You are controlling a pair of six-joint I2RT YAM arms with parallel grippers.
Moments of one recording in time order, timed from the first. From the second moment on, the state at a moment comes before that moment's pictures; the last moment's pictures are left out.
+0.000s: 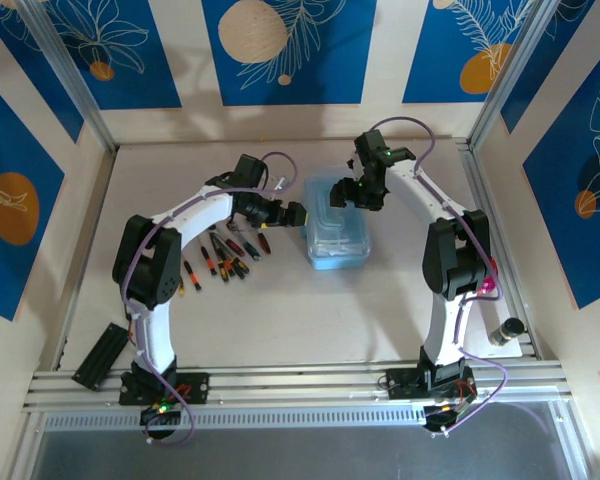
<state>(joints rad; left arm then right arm) -0.45 1.97 1.51 -0.58 0.56 -0.28 0.29 1.95 1.68 -0.95 -0.21 0.29</state>
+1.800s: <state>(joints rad) -0.51 2.10 1.75 -0.23 0.85 -0.55 0.06 1.85 1.44 -0.66 -0.77 0.28</state>
